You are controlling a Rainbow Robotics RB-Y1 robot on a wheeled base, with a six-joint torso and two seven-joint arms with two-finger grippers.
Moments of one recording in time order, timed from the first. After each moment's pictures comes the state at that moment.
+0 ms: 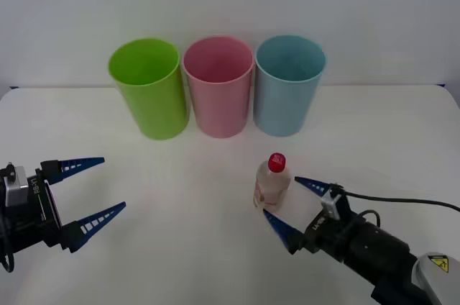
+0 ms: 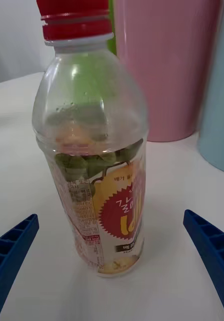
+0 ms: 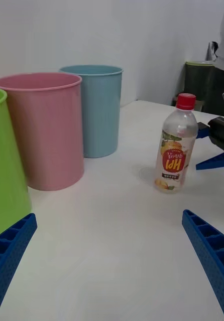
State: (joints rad) right arm 0.19 -0.29 0.11 -1.62 1.34 -0.71 0.15; left arm 0.19 0.61 0.21 -1.62 -1.02 -1.18 -0.11
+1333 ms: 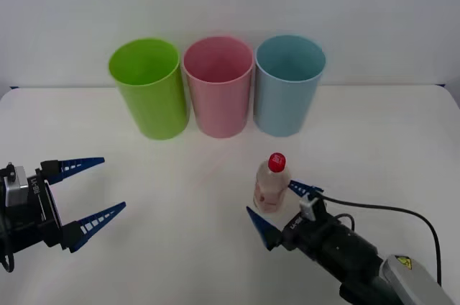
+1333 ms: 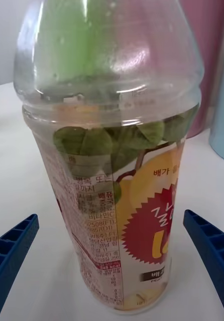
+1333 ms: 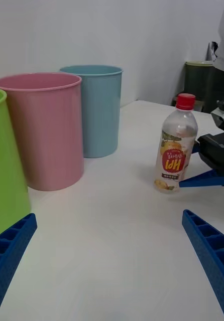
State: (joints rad) right arm 0.11 -0.22 0.19 -1.42 1.12 -0.64 0.42; left arm 0.19 0.61 0.21 -1.62 -1.02 -1.18 -0.11
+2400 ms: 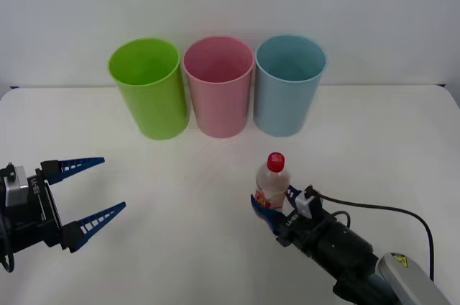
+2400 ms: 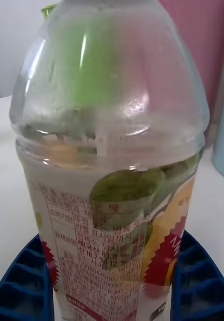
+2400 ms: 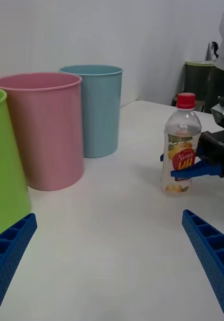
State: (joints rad) right arm 0.10 -0.21 0.20 -1.41 1.05 -0.64 0.50; left arm 0.19 0.61 0.21 -1.62 -1.02 -1.18 -0.11
